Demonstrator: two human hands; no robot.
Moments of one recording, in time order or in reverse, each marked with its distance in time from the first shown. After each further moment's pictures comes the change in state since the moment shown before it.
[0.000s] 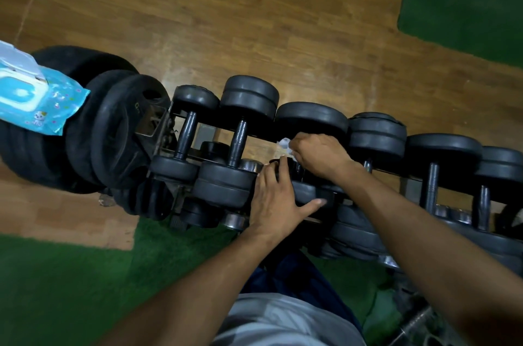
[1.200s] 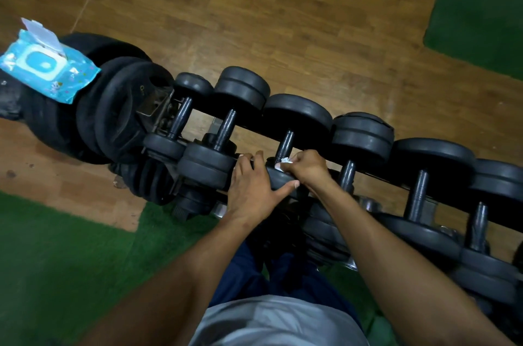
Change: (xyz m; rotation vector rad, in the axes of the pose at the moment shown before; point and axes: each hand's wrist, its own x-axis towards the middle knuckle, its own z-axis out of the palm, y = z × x) left_hand -0.012 0.030 0.011 0.041 0.098 -0.240; right_hand -0.043 0.004 0.049 1.061 -0.025 0.642
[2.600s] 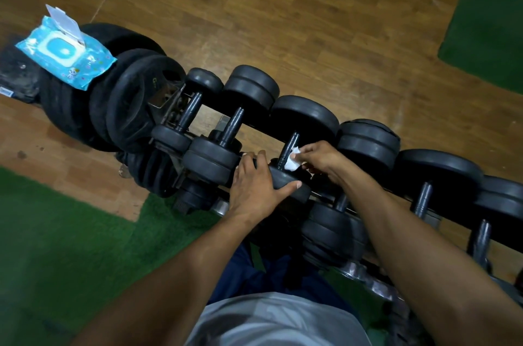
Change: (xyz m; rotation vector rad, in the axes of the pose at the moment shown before) left_hand 0.000 0.002 0.005 0.008 0.015 -0.028; right_hand 0.029 -0.005 -0.038 0.095 -0.293 -0.048
